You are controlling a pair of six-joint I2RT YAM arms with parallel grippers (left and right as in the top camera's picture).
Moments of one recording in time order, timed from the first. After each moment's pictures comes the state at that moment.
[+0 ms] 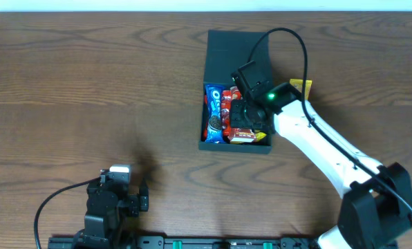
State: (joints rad) left arm -0.19 0.01 0.28 -0.93 -0.13 -0.04; right arm 0.54 1.73 1.32 -0.84 -0.03 0.60
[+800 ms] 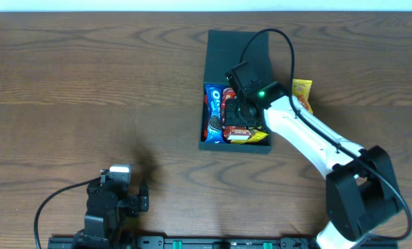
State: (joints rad) left arm -0.19 0.01 0.28 -0.93 -0.13 -0.04; right arm 0.54 1.82 1.32 -0.75 -0.04 0.57
